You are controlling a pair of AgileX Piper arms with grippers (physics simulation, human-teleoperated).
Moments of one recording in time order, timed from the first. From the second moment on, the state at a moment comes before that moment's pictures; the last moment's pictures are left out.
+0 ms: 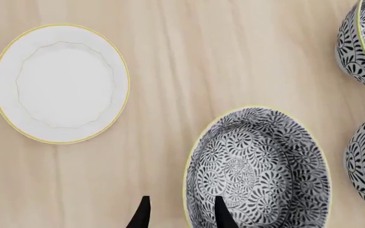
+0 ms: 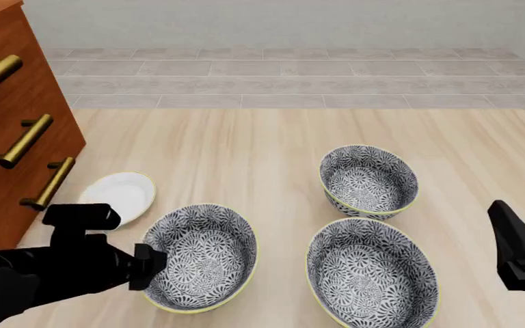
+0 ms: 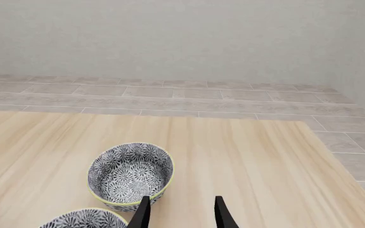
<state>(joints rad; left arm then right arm) -0.48 1.18 -0.27 0.05 -0.37 0.02 0.19 0.00 -0.11 -0.03</state>
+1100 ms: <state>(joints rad) -0.49 1.18 -0.26 0.01 -0.33 0.02 0.16 0.00 -0.08 -0.03</state>
